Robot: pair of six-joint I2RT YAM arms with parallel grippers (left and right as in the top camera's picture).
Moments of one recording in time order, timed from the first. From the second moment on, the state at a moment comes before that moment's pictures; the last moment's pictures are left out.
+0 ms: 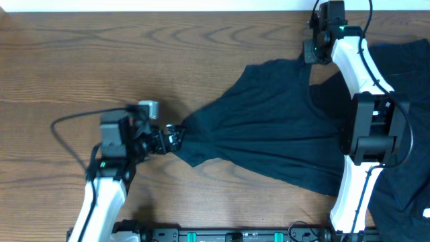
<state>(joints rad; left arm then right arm) -0.01 1.10 0.54 -0.26 0.55 -0.19 0.02 2.27 1.91 -0.76 0.08 -0.04</state>
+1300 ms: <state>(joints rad) -0.22 1.35 0.63 -0.04 0.36 -0.13 -0.07 1.93 1.97 -0.86 -0.02 -0.03</state>
